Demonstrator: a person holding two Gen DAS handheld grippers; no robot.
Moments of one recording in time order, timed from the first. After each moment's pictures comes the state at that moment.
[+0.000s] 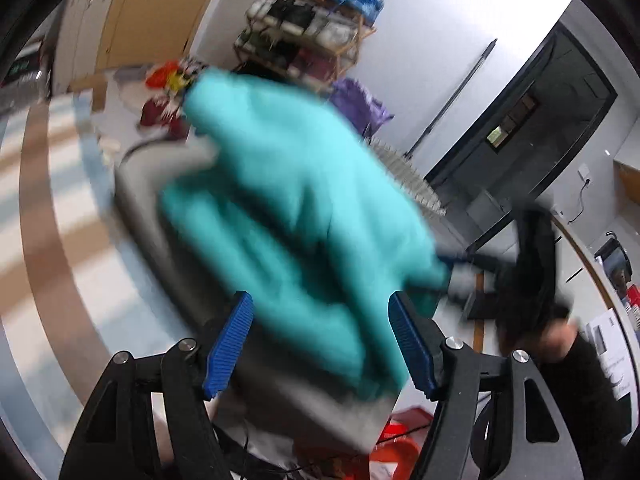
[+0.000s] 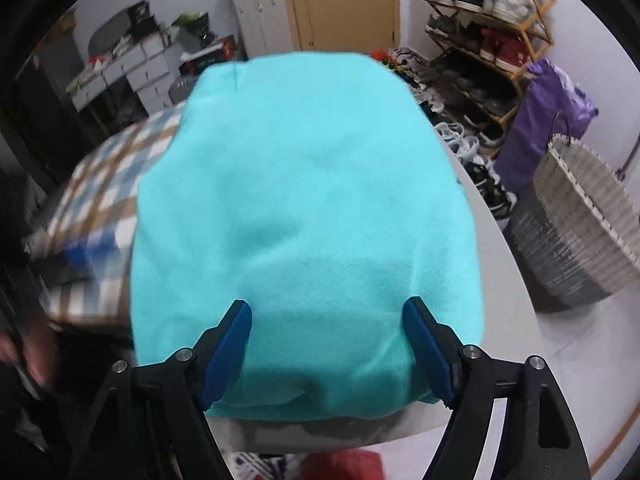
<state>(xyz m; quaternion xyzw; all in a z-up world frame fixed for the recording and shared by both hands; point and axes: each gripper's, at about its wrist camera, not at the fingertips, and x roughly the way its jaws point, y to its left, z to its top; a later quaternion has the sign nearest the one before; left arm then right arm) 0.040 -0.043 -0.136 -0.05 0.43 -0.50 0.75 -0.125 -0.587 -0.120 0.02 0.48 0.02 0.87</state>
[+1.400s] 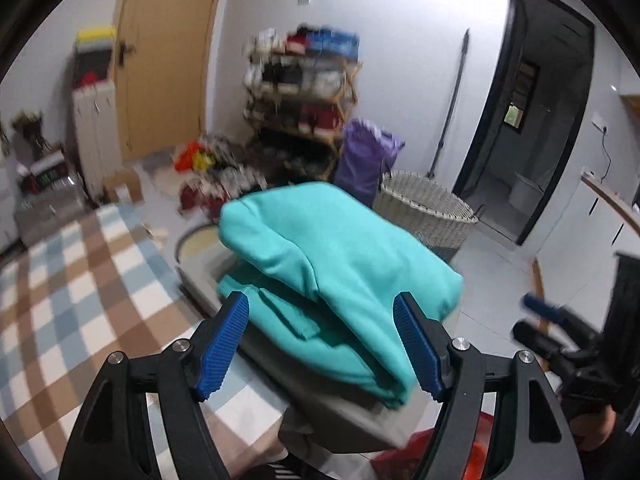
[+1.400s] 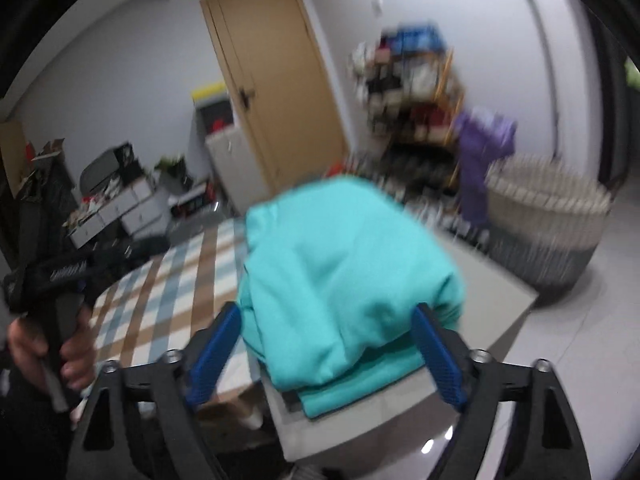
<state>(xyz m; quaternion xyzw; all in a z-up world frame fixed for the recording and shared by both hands) -0.043 -0.042 -0.073 0.06 0.30 -0.44 0.84 -0.274 -0.529 -0.049 0.13 0.21 -0.11 0.96</state>
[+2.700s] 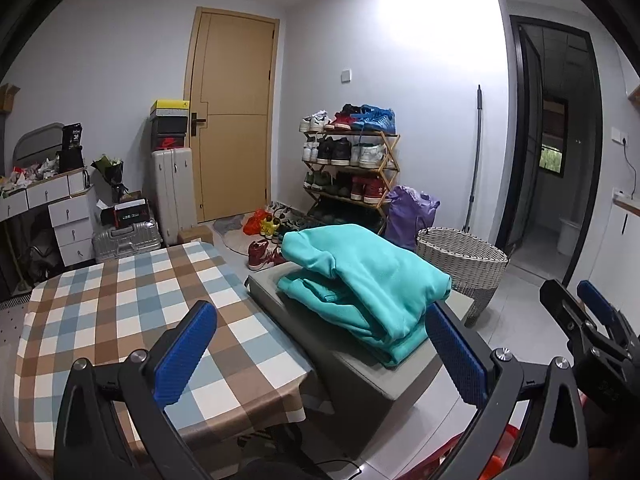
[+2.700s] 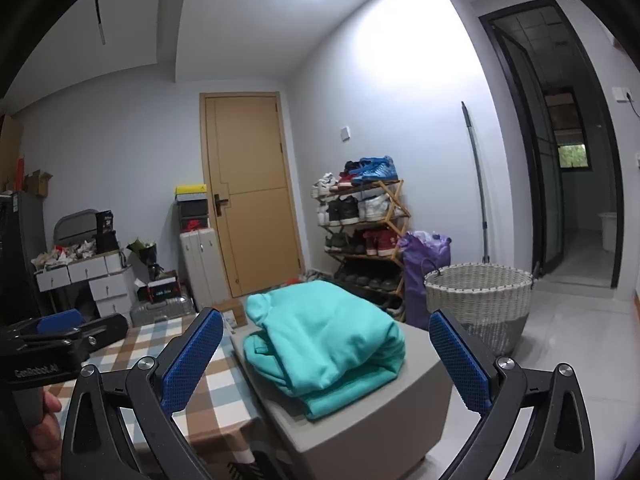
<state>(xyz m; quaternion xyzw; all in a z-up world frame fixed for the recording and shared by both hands) -0.135 0.003 -0.092 0.03 0.18 -0.34 0.93 -0.398 -0.446 -0.043 0.09 0.04 -0.21 0.97</state>
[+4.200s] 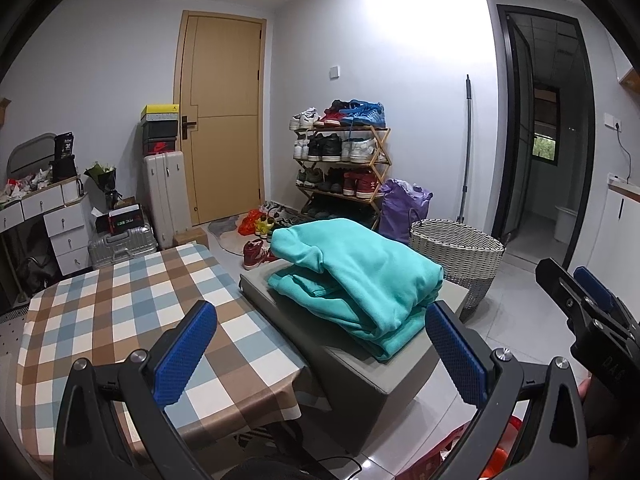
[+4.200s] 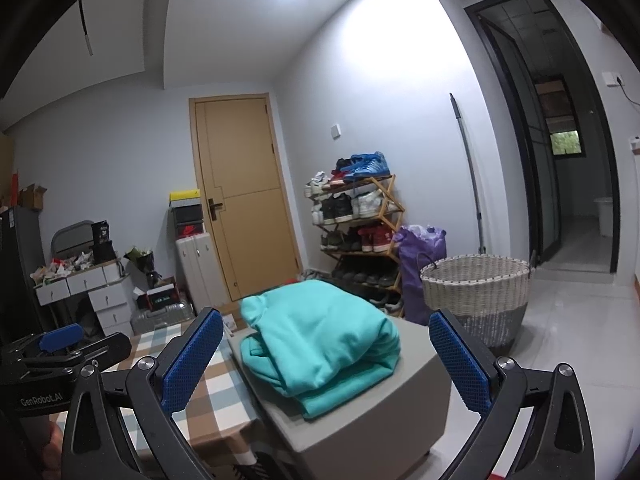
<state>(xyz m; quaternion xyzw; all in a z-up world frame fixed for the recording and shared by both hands) -0.147 -0.001 -0.083 0.05 0.18 -0.35 0.92 -0.403 -0.456 -0.040 0.11 0.04 -0.21 0.97</state>
